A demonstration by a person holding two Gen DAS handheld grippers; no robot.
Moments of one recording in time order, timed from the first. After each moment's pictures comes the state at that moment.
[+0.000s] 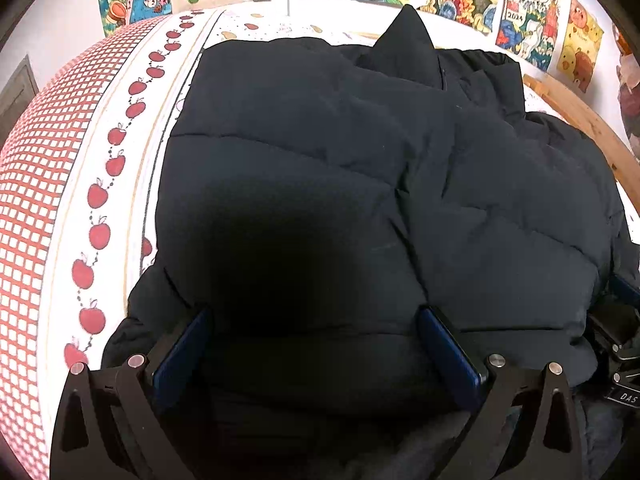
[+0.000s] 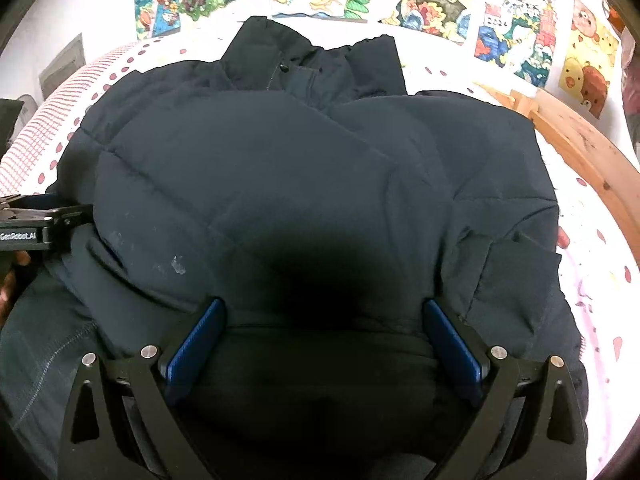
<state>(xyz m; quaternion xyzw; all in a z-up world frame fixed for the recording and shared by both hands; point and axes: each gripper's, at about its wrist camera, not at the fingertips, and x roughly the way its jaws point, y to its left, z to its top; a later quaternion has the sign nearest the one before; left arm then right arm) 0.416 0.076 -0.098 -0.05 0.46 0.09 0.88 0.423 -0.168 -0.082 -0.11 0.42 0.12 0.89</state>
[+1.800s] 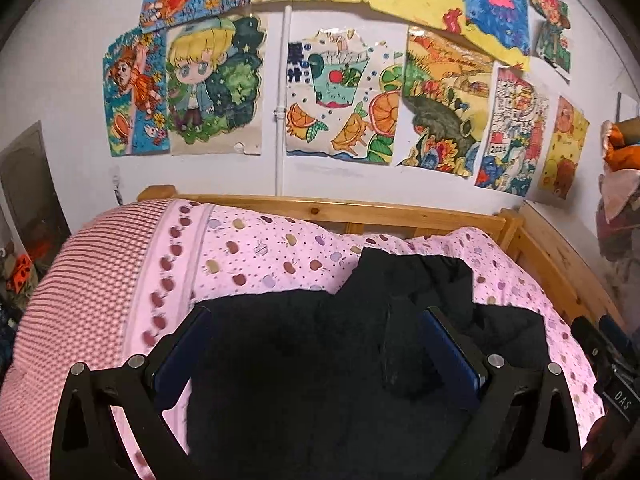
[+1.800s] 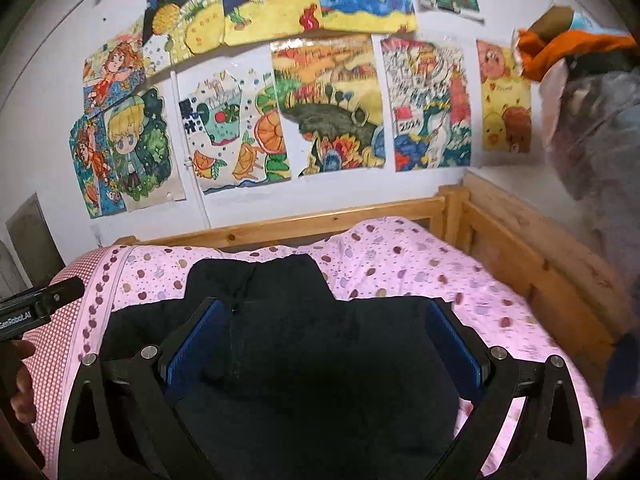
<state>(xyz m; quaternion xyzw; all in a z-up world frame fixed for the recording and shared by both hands) 0.492 0.060 0.092 -0.07 0.29 0.09 0.95 0.507 -0.185 0.079 0.04 0.26 0.04 0.96</state>
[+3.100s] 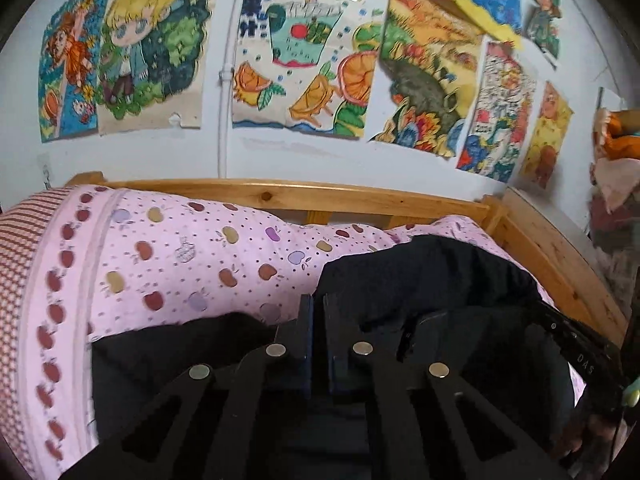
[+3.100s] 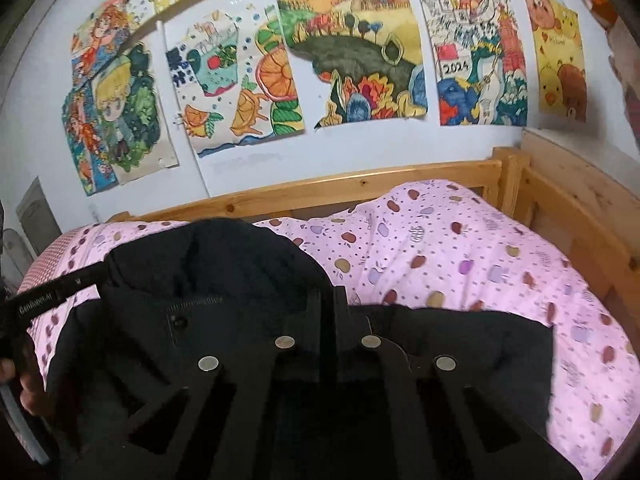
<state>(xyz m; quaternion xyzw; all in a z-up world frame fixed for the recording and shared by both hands) 0.579 0.077 0.030 -0.09 0.30 0.00 0.95 0.594 -0.177 0.010 0.03 0.29 0.10 0.95</state>
